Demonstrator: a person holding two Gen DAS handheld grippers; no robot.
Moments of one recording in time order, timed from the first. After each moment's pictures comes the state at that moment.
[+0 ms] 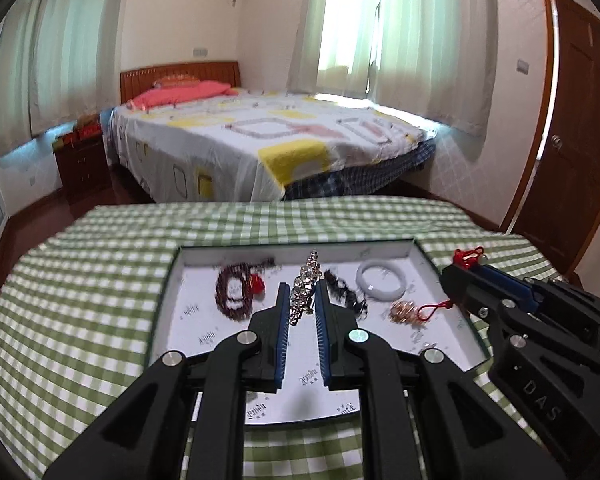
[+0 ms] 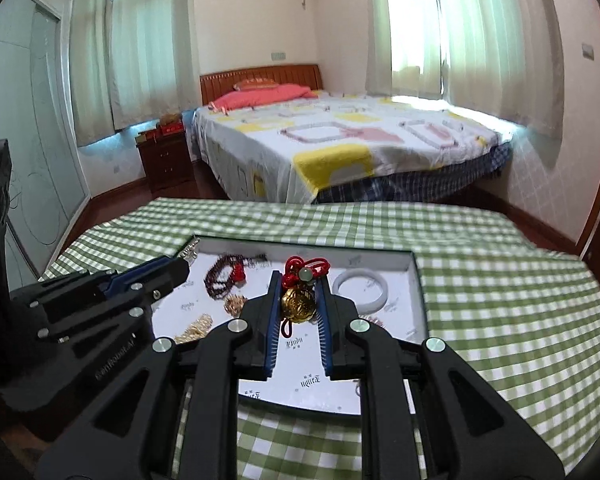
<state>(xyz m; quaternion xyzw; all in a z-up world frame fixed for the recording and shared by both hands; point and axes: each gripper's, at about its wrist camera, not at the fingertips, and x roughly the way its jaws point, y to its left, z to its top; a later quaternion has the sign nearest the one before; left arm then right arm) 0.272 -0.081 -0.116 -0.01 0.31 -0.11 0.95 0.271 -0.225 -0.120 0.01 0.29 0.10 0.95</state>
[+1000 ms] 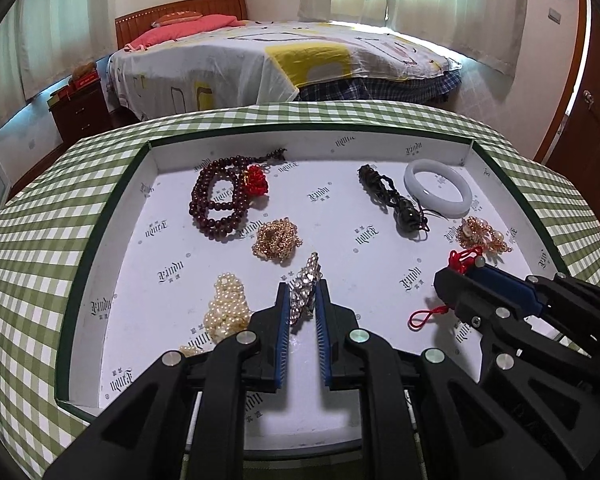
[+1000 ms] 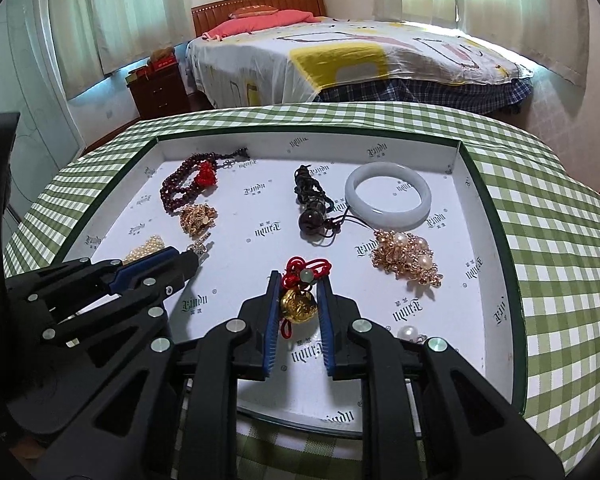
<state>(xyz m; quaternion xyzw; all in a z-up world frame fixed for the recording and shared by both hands) 0.314 -0.089 -0.201 0.02 0.42 -0.09 0.90 0.320 -0.218 -0.212 0.01 0.40 0.10 0.91</state>
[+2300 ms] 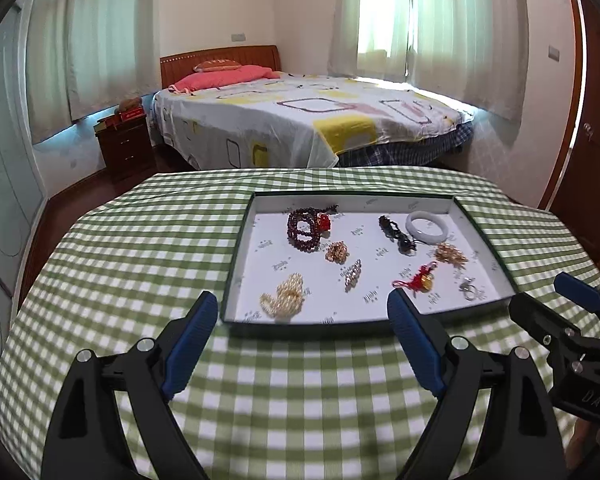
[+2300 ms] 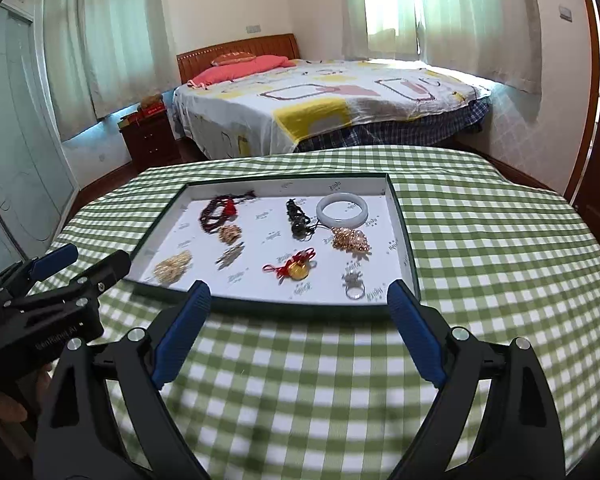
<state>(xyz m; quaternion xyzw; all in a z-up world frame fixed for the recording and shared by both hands) 0.197 -0.035 -0.113 0.01 0.33 -0.04 0.94 0.197 -0.235 -0.133 0.04 0.33 0.06 0.94</state>
